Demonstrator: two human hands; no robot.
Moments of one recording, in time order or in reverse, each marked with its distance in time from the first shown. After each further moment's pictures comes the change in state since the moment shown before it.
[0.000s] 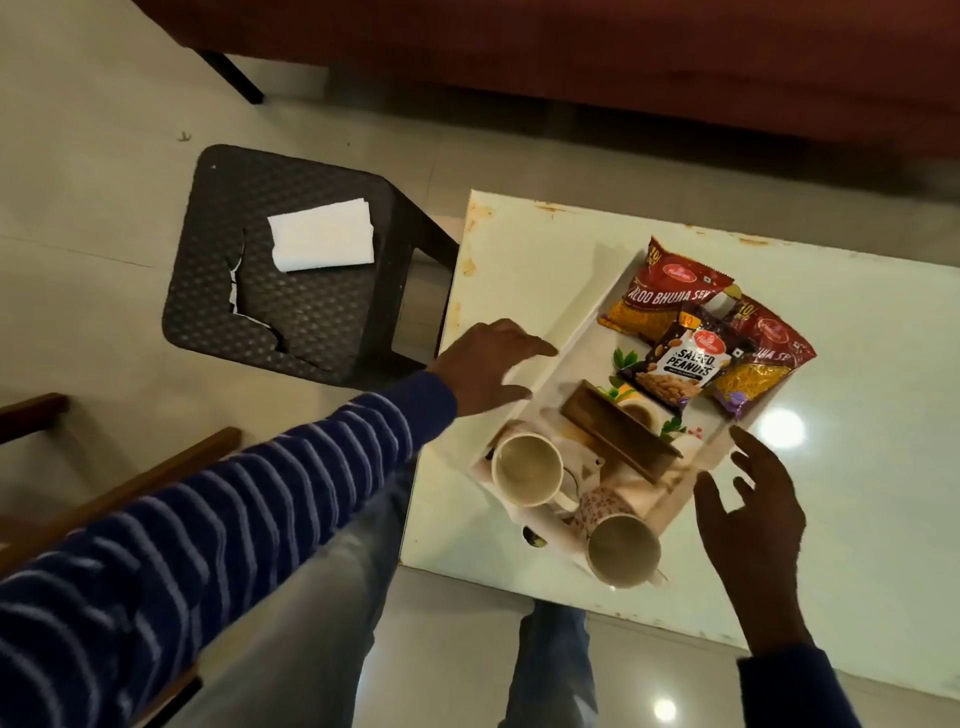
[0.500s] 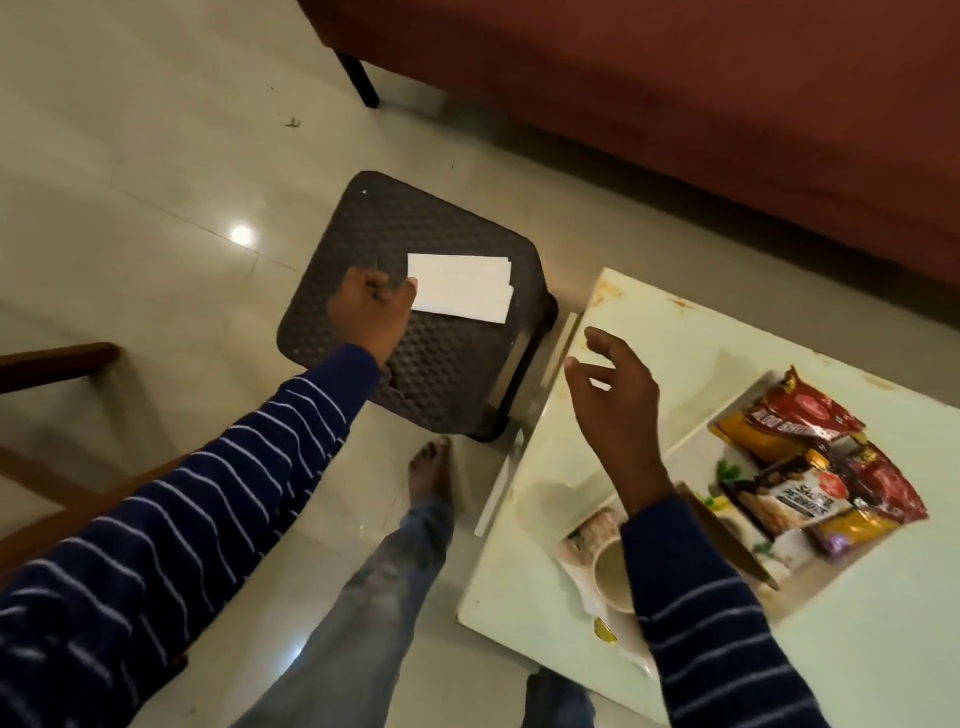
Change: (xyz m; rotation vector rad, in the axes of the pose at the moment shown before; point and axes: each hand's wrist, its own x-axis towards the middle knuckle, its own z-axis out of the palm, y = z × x) left_hand -0.097 -0.186 -0.121 -0.587 0.966 -1.039; right_hand 0.050 -0.260 0.187 0.236 -0.393 -0.147
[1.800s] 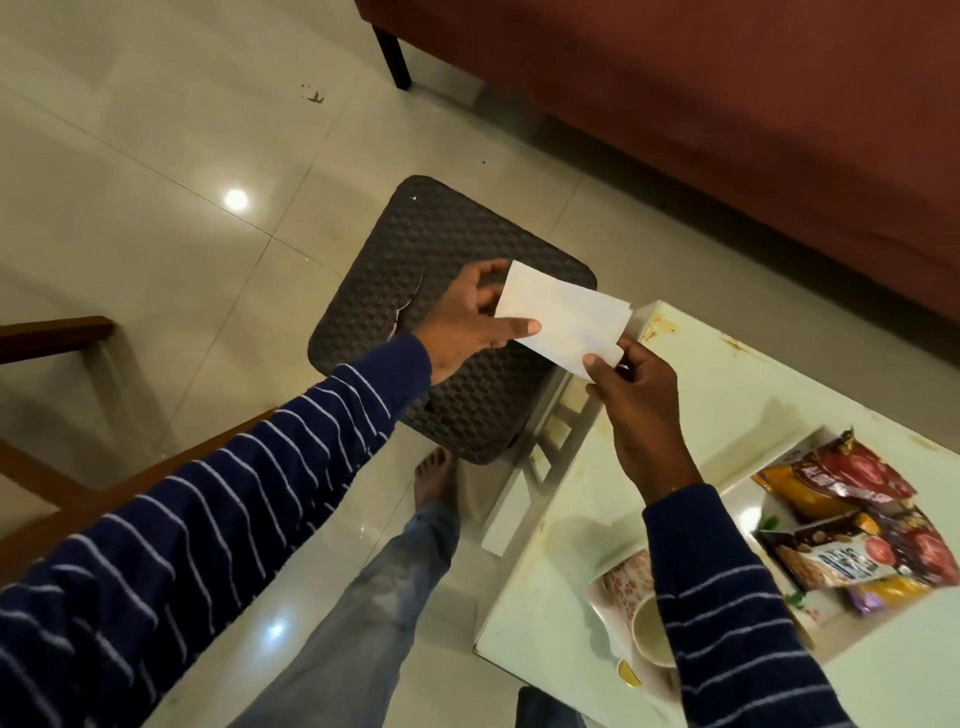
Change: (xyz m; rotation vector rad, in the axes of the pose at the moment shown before) left_hand 0.026 0.023 0.009 -0.475 -0.815 -0.146; right_hand 0.046 -0.029 0.053 0.175 -0.081 0.249
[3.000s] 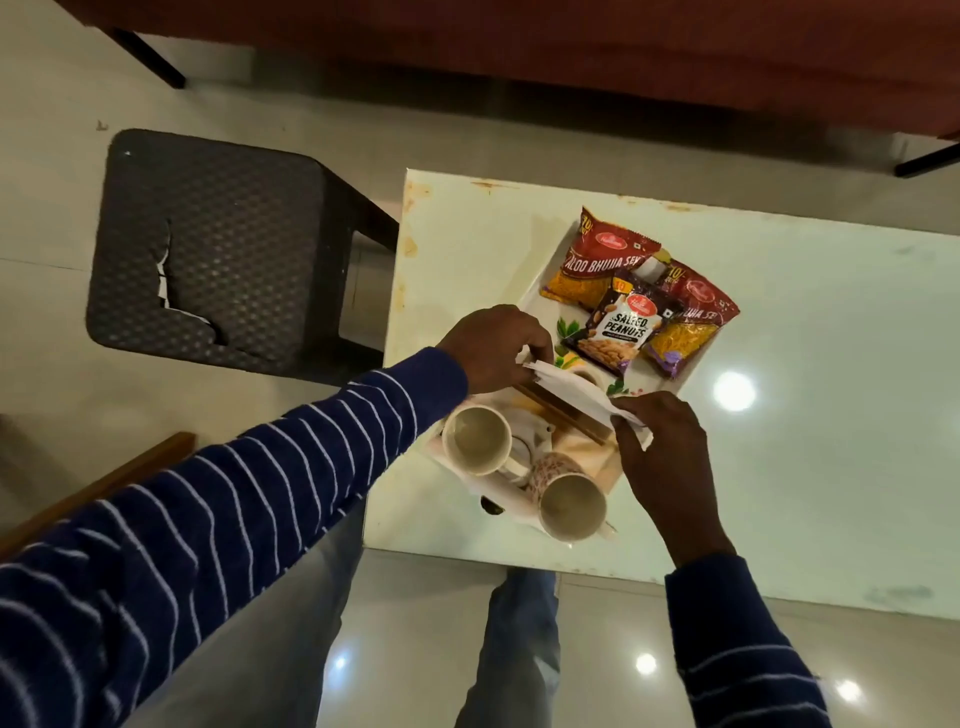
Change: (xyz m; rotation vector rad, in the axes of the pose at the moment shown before) left_hand -0.082 -0.098 0.302 1.334 -0.526 0.492; right_hand -0.169 0.207 -0.275 -0.623 0.336 -0.250
